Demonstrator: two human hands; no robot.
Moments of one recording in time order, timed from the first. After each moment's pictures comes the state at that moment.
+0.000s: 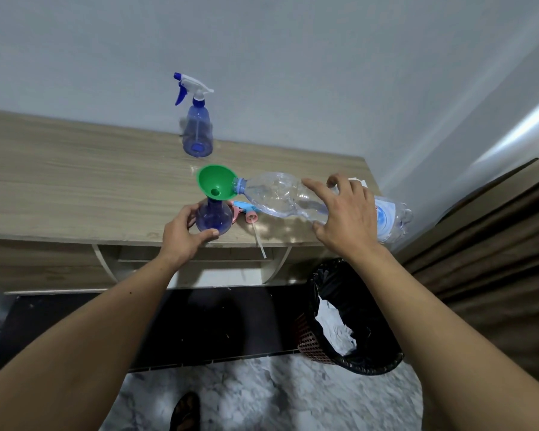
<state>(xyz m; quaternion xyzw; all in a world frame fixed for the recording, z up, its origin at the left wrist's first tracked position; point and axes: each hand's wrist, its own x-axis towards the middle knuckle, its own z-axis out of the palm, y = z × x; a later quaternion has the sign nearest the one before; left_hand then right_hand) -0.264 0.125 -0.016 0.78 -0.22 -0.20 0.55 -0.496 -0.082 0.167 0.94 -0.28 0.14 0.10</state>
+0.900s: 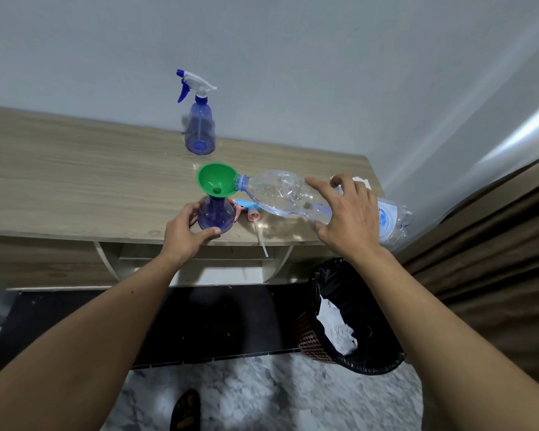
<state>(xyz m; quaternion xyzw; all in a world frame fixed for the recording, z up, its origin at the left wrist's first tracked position) -0.267 0.127 -0.014 0.79 -0.22 -0.20 0.54 -0.497 -0.083 0.160 0.94 -0.28 0.15 0.08</state>
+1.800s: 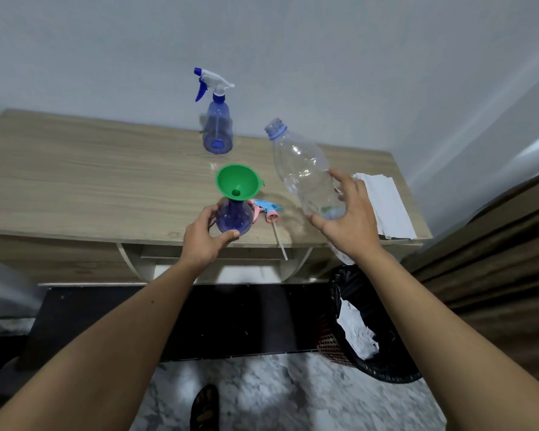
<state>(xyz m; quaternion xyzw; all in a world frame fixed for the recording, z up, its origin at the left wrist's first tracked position) -0.271 0.129 -0.015 0.79 -0.22 -0.19 0.55 -0.470 -0.087 0.127 0.89 -0.29 0.23 -0.25</state>
